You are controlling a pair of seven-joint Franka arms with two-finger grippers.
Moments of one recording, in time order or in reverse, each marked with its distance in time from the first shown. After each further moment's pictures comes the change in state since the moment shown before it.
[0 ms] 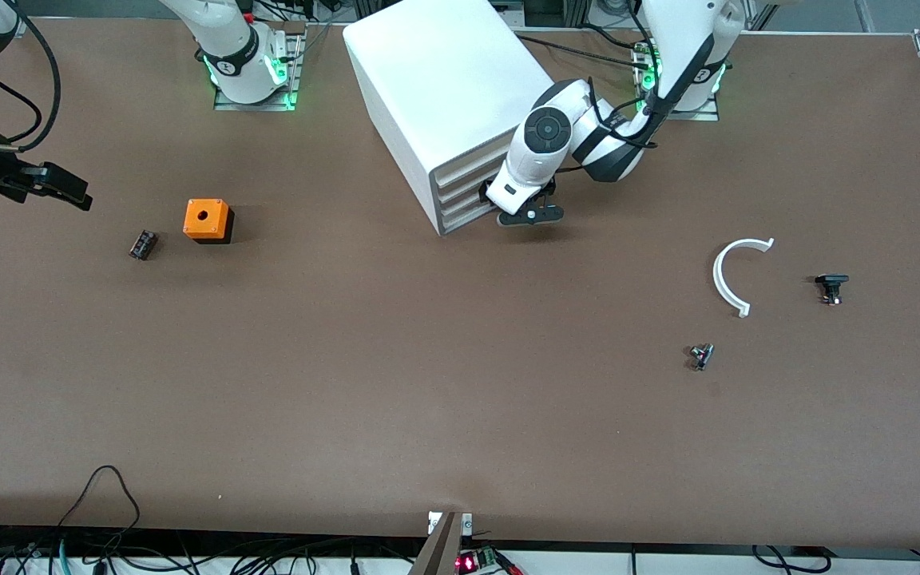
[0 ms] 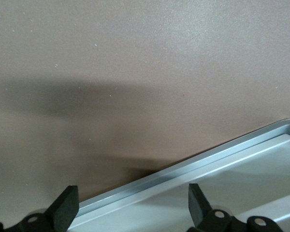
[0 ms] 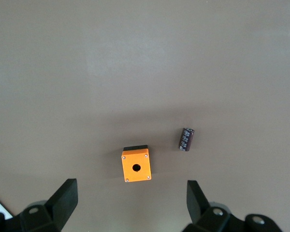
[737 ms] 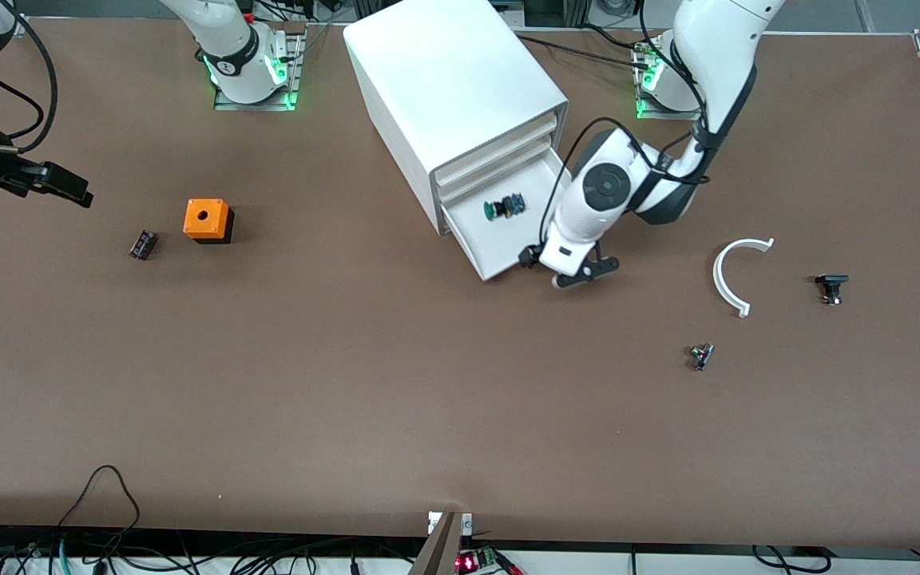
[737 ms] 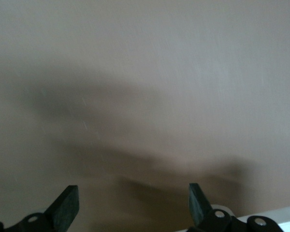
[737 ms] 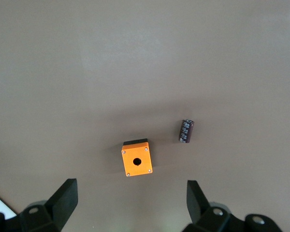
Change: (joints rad) left arm 0.007 0.039 0.182 0.084 0.000 0.027 0.001; right arm 0.000 0.001 -0.002 -0.005 0.000 -0.026 0.038
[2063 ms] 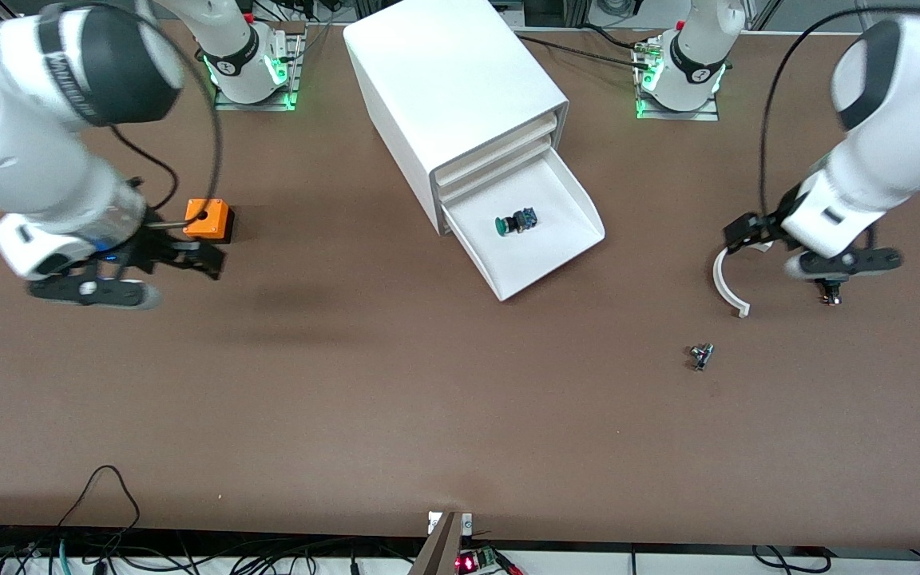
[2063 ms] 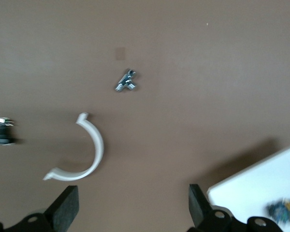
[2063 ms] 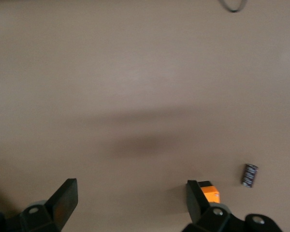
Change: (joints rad) left arm 0.307 -0.358 0.163 0.209 0.001 -0.530 0.632; right arm 0.189 0.331 0.061 0.401 0.000 0.009 0.245
